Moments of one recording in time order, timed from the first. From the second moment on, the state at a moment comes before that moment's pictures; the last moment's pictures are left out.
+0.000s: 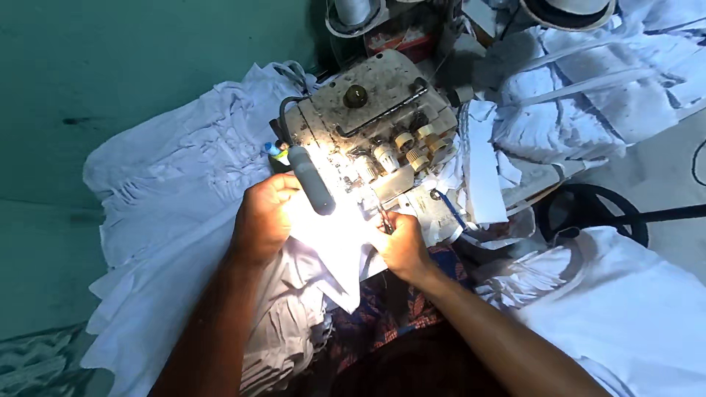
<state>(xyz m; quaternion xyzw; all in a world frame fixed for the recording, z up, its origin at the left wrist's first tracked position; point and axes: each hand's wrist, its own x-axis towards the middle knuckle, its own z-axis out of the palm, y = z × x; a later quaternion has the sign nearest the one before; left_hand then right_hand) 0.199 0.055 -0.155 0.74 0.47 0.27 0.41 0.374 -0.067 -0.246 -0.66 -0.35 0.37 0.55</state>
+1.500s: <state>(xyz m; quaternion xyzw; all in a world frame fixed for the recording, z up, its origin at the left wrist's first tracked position) 0.208 -0.140 -0.236 0.53 0.38 0.46 0.59 0.365 -0.187 -0.245 -0.54 -0.55 0.32 0.55</state>
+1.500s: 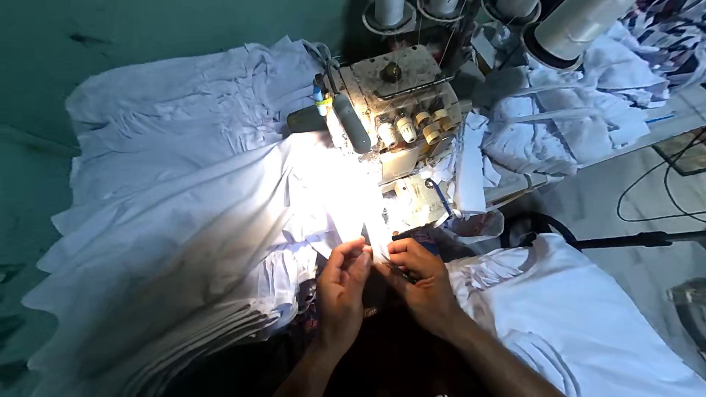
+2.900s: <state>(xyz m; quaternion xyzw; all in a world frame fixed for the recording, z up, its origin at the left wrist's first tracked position) 0.125 -0.078 -0.119 0.95 0.30 0.04 0.09 0.377 -0.166 -0.161 -0.35 -0.53 0.46 0.62</state>
